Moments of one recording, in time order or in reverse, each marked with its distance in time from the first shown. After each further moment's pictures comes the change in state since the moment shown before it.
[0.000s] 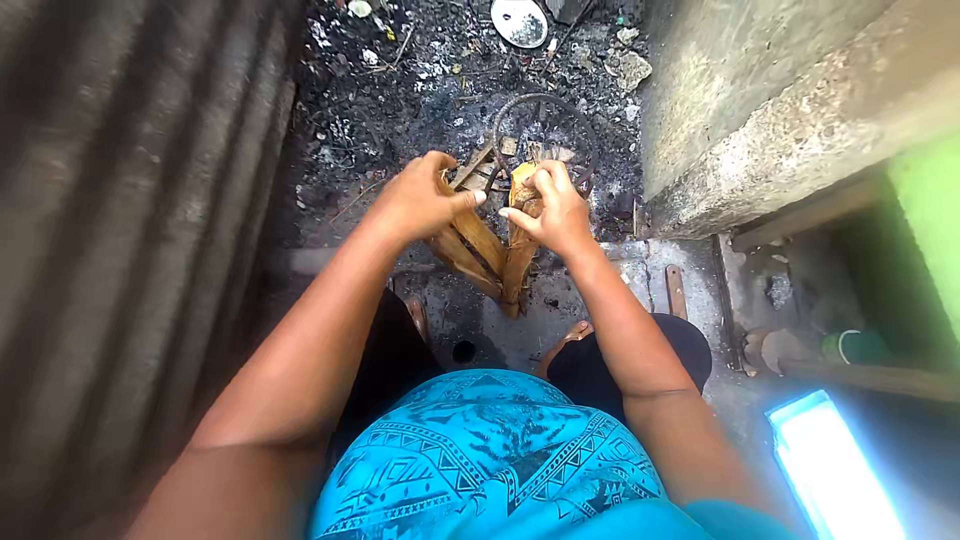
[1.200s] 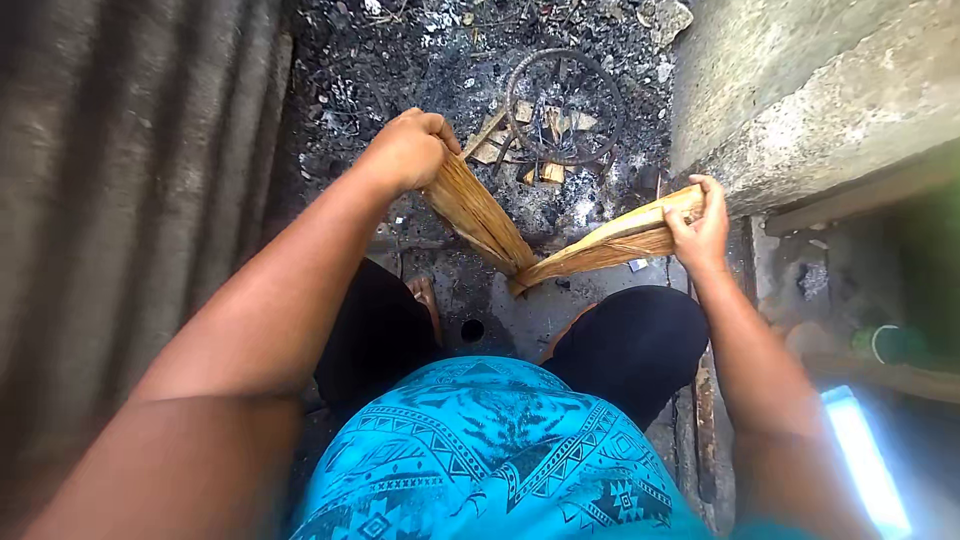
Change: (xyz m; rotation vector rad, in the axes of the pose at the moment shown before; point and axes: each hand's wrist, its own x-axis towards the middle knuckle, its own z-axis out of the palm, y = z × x) left_hand 0.034 -0.007 -0.013 0.098 -0.071 -0.112; right_hand -0.105 0.144 -0.089 0.085 0.065 0.479
